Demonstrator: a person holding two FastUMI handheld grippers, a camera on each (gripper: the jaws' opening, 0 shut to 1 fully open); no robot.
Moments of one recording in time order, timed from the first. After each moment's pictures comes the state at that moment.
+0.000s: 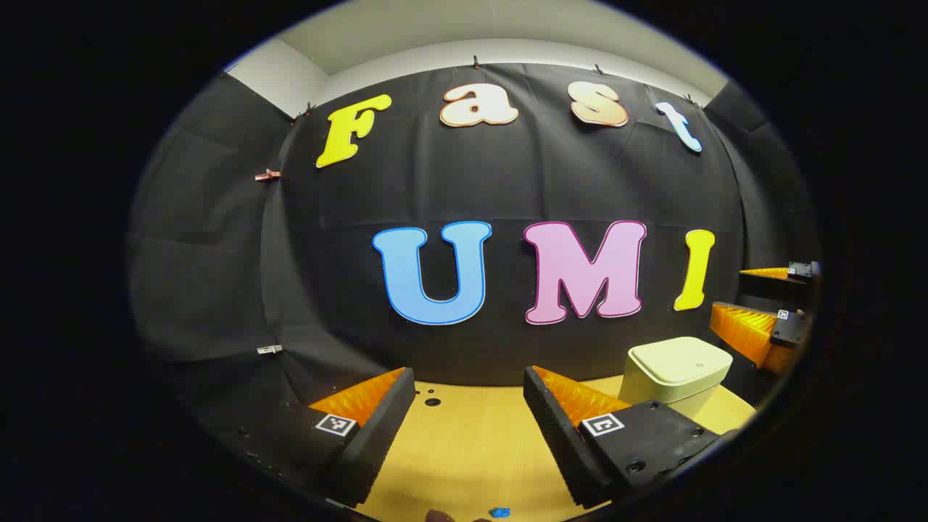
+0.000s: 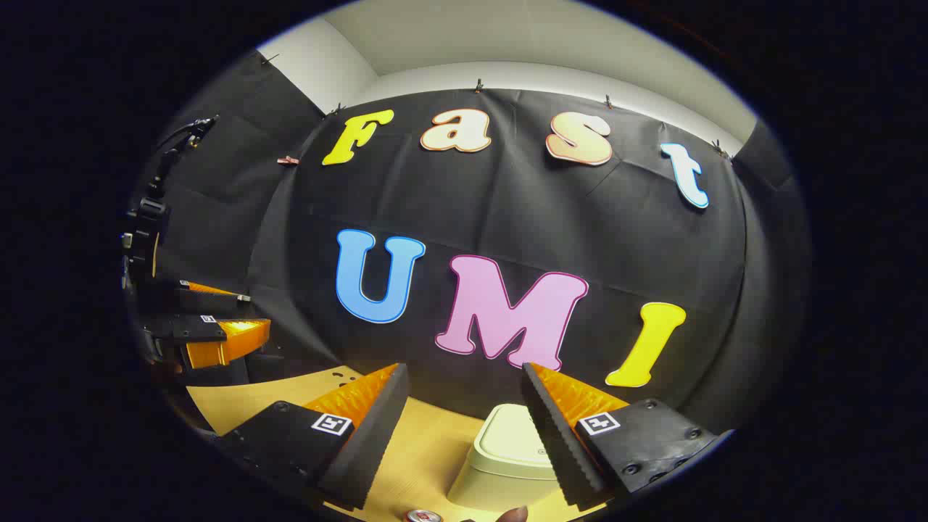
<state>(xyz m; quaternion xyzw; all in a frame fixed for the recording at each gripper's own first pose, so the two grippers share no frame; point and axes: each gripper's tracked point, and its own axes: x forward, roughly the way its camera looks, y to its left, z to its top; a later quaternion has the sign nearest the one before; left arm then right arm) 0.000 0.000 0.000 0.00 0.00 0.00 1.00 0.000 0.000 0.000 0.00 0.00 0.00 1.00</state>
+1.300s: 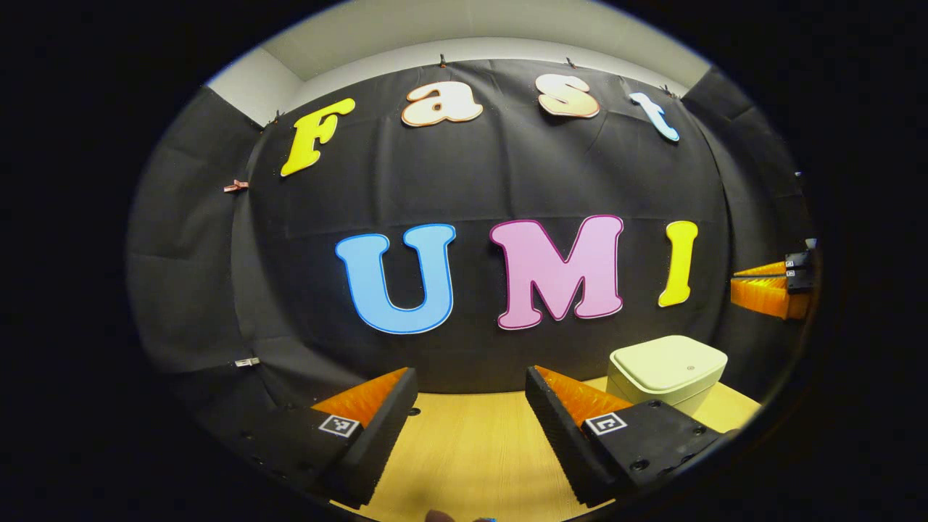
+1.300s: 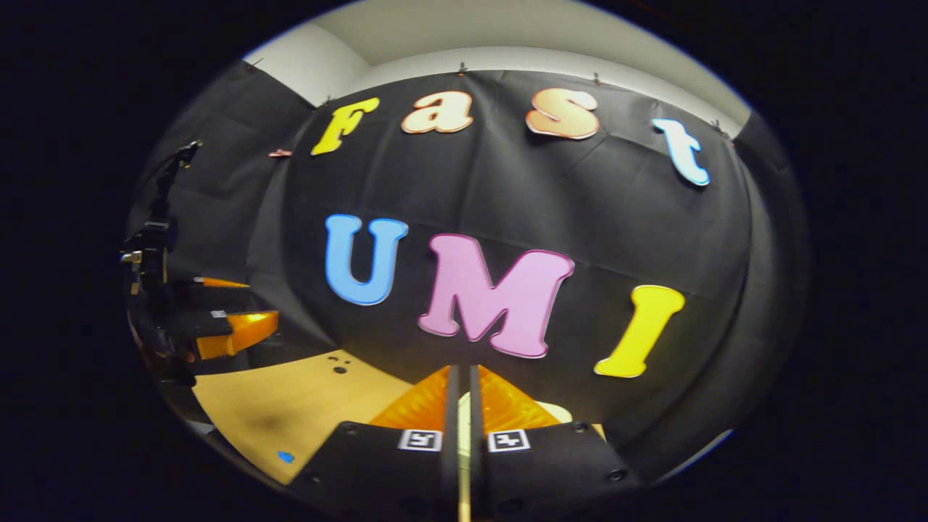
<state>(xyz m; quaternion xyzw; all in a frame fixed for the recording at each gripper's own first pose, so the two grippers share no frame) 0.032 -0.049 0.001 0.02 0.00 -0.04 1.00 0.007 -0.051 -0.023 0.02 0.04 0.05 1.00</state>
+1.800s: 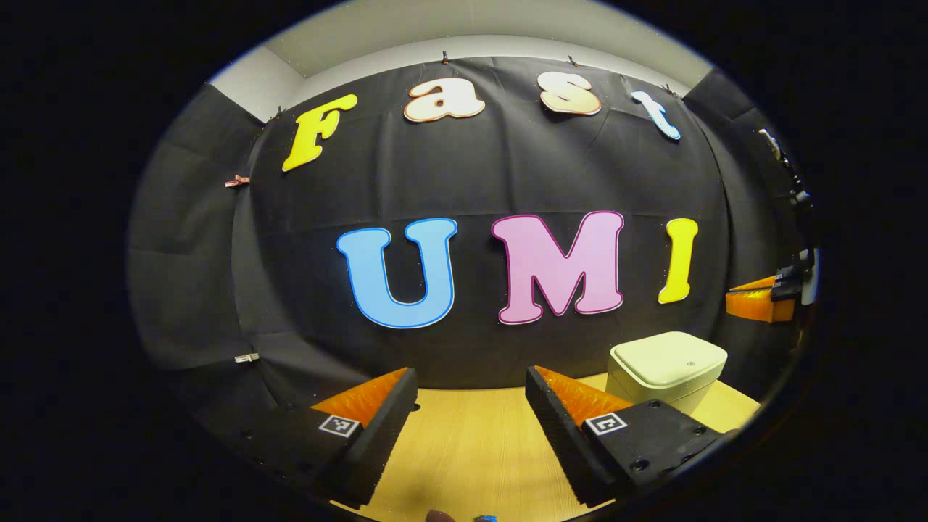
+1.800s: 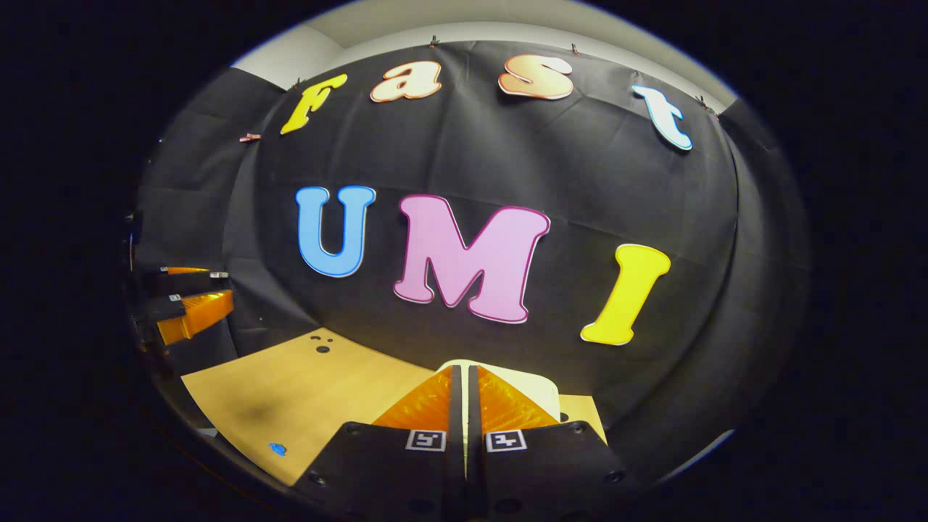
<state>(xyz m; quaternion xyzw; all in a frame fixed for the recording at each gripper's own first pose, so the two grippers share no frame) 0.029 -0.043 -0.007 0.02 0.01 -0.04 1.00 0.023 -0.103 -0.077 0.03 0.13 -0.02 0.99</state>
